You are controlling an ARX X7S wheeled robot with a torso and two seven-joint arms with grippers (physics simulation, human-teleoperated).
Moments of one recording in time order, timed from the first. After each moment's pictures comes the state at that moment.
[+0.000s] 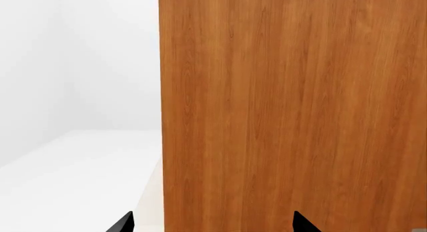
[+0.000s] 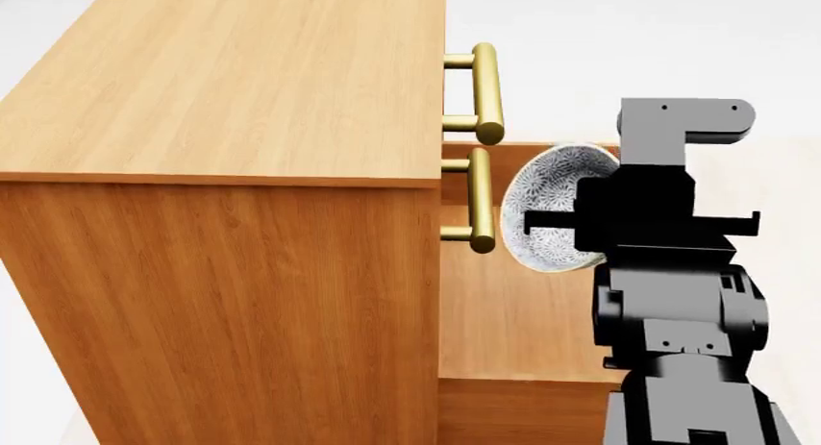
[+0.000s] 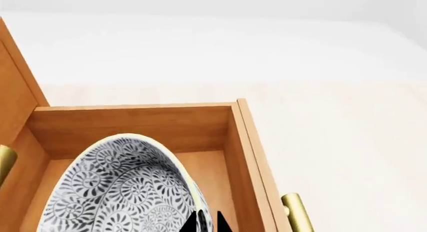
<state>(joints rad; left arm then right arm) 0.36 -0.41 0.32 0.27 -0.23 0.34 -0.37 1.33 0.14 -0.05 1.31 0.01 0.43 0.01</state>
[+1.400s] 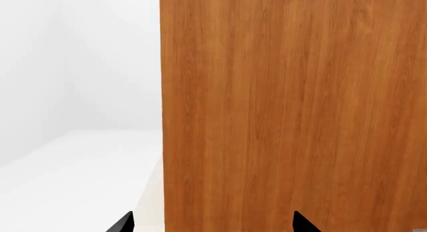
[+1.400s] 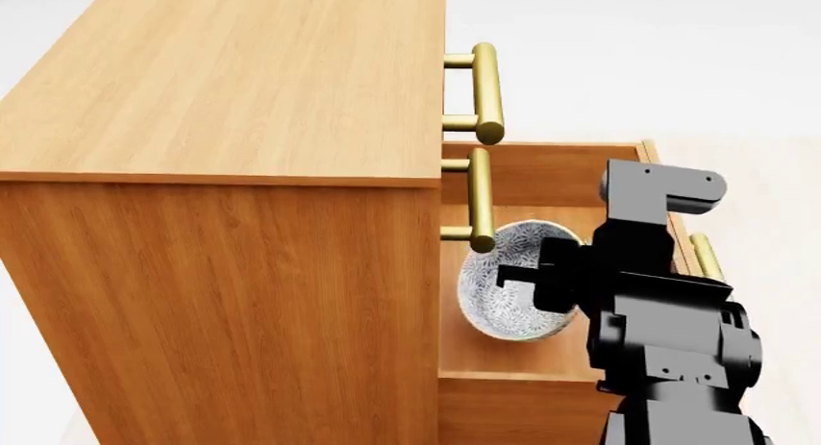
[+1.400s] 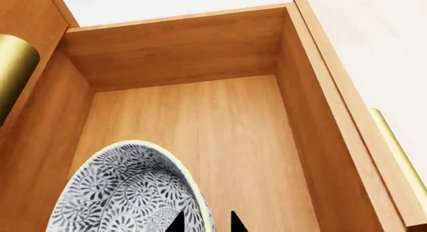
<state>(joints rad) 0.35 -0.43 0.33 0.27 -0.24 0.34 -0.38 1.27 0.13 0.07 1.31 0.00 0.57 -0.11</state>
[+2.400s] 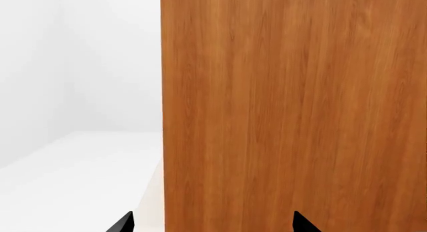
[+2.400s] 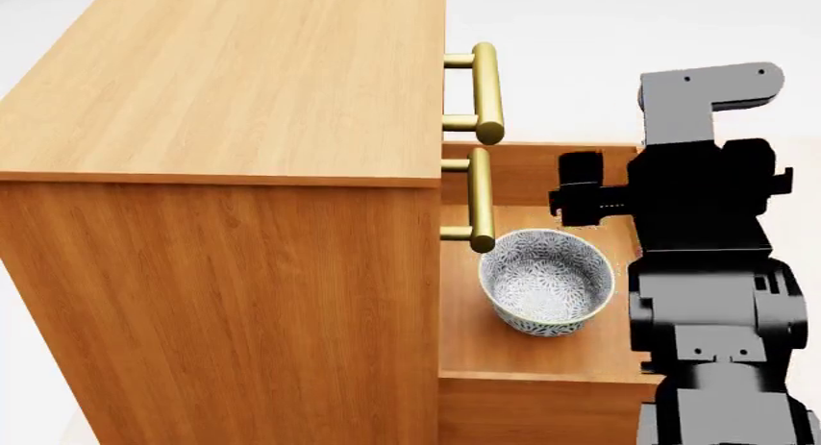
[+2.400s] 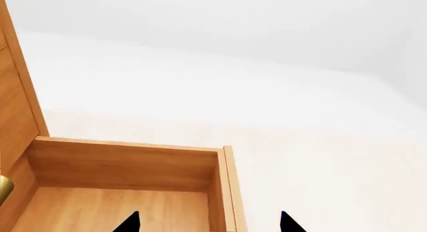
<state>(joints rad) 0.35 -0.43 0.34 0.26 -0.24 0.36 -0.39 1.30 0.19 -0.13 1.22 -0.01 0.34 -0.08</state>
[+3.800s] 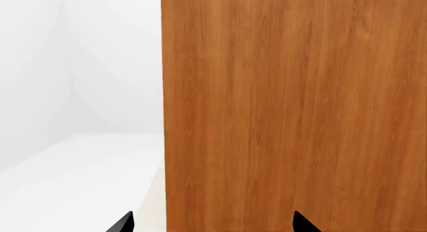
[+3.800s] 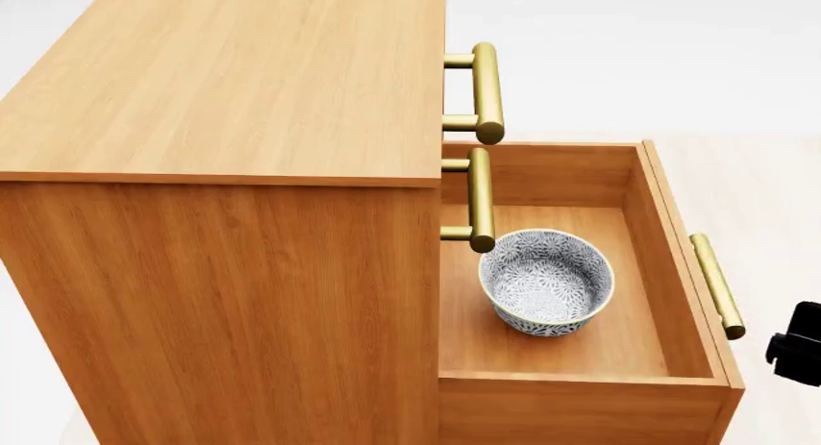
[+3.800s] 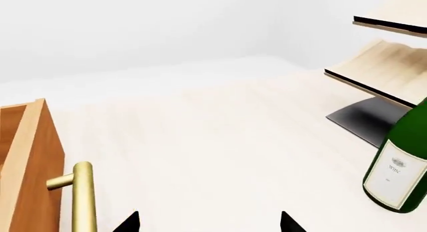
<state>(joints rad) 0.35 -0.44 0.34 0.28 -0.23 0.35 -0.41 0.56 0.43 0.30 0.22 0.16 0.63 0.05</state>
